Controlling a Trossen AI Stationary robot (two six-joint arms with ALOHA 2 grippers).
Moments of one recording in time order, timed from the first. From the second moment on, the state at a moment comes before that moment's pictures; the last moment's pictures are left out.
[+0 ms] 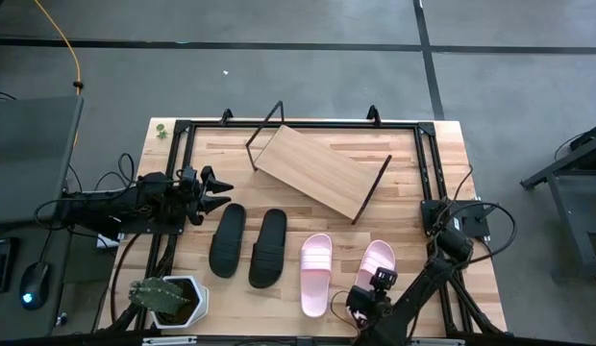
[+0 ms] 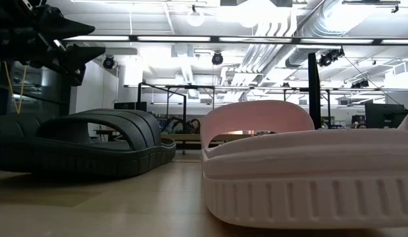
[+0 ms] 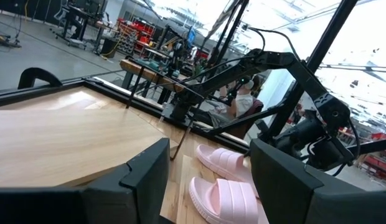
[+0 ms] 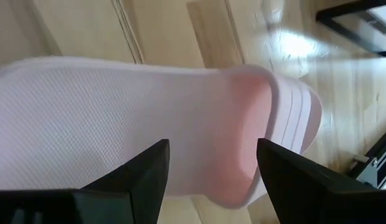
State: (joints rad) left arm 0.20 0.03 0.01 0.12 0.06 -0.42; right arm 0.88 2.26 1.84 -1.57 0.32 1.27
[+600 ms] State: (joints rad) left arm 0.20 0.03 0.01 0.11 0.06 -0.42; right arm 0.88 2.26 1.83 -1.57 0.42 1.29
